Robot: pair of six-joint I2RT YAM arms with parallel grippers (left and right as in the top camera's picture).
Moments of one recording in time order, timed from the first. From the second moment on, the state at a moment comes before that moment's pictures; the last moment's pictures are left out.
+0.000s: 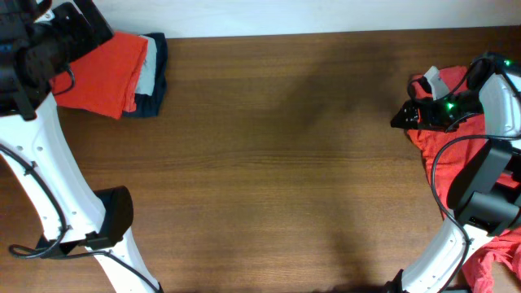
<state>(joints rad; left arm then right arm) 0.11 2.13 3.13 -1.69 -0.02 -0.38 -0.42 2.16 1.86 -1.33 -0.52 -0.53</state>
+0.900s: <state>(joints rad) 0.11 2.13 3.13 -1.69 -0.02 -0.38 -0.26 1.83 1.85 -1.32 -0.52 -0.53</state>
